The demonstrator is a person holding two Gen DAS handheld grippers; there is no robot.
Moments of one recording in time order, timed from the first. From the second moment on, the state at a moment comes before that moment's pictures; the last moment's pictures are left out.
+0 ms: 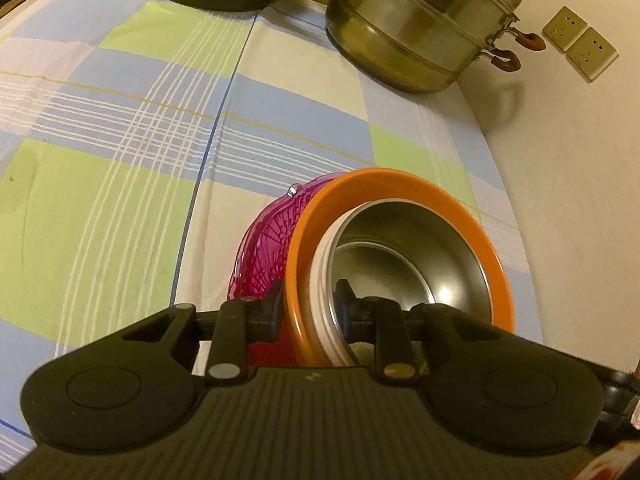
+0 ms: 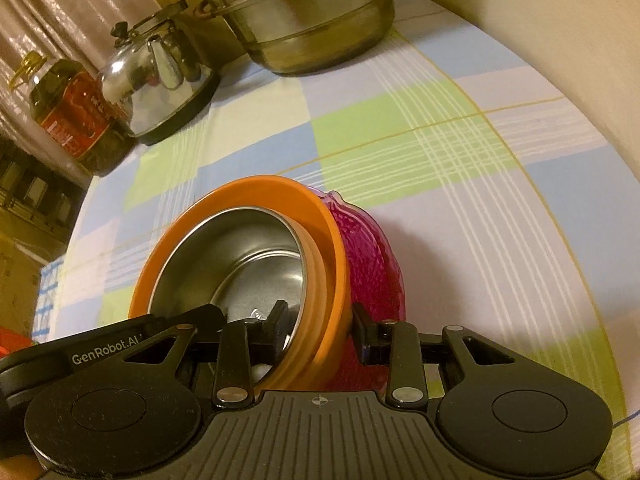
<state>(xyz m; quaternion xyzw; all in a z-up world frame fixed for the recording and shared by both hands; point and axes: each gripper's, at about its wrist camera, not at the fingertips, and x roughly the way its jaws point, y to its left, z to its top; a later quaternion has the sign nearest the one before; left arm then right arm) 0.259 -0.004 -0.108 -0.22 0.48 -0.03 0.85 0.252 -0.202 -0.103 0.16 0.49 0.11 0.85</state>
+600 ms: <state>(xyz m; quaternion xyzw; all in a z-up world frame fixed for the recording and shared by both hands) 0.251 0.002 -0.095 -0.23 0.46 -0.03 0.86 0.244 -0.211 -0.085 0.17 0.45 0.12 0.87</state>
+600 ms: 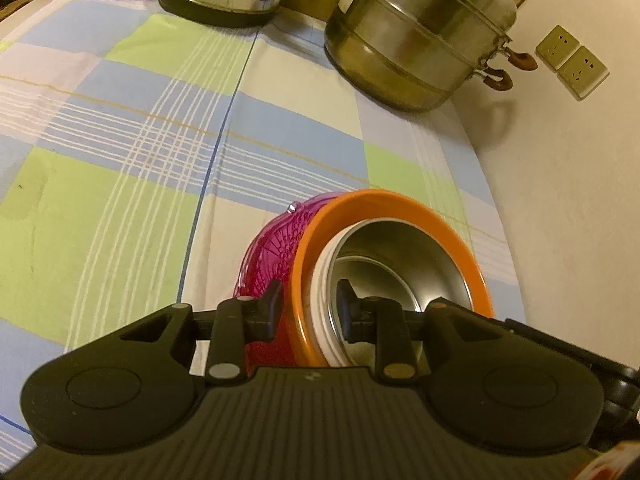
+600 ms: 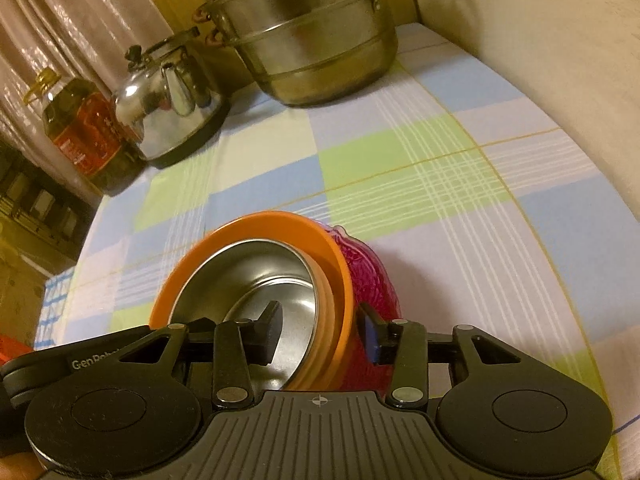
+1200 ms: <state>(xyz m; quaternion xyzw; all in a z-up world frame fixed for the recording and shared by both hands) 0.225 -0.001 -0.081 -0.22 0.45 -0.02 0.87 0.222 -0.214 -0.077 0.17 0.45 0.11 0.87</state>
